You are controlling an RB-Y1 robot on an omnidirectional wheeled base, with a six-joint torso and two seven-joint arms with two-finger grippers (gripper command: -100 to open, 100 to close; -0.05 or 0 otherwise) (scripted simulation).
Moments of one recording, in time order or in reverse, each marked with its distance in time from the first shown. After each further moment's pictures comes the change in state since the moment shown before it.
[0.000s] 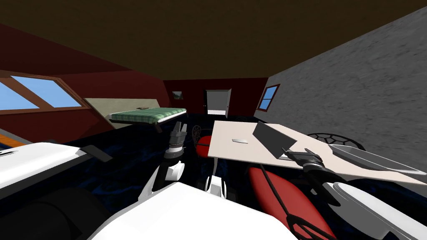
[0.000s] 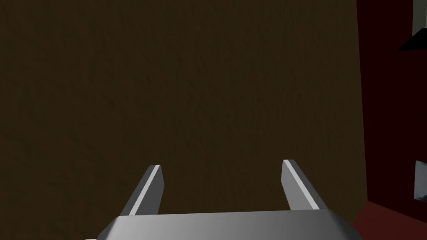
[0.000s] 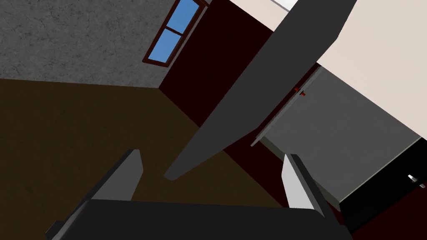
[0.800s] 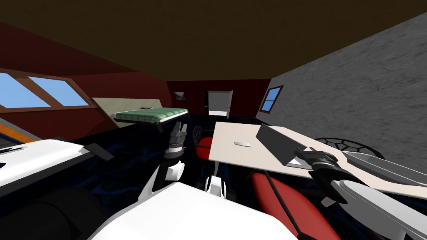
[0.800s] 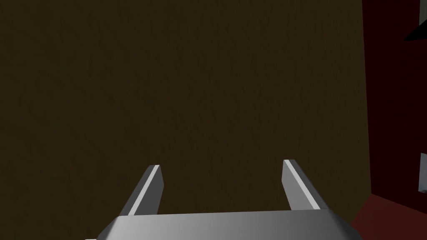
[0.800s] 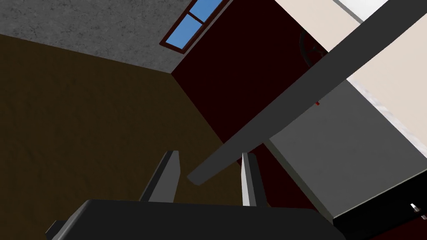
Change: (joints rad) left arm 0.000 0.000 0.000 0.000 0.000 0.000 0.000; right arm -0.010 -0.077 -0.003 0.054 0.032 0.074 0.026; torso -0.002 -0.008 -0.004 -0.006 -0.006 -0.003
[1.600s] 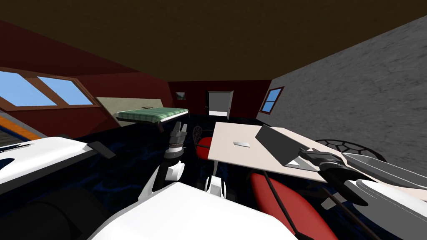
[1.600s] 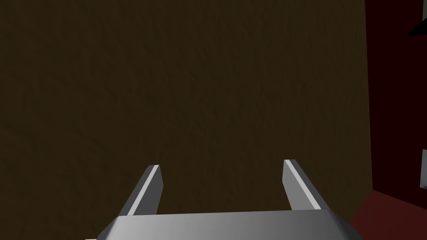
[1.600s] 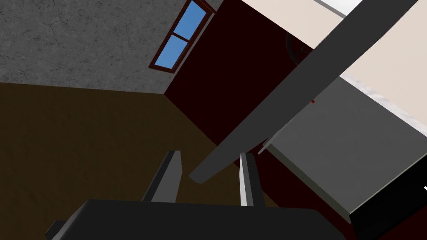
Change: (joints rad) left arm 0.000 0.000 0.000 0.000 0.000 0.000 0.000; right arm 0.009 -0.101 -0.003 0.070 -0.202 -0.102 -0.066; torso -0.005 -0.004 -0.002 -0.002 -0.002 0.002
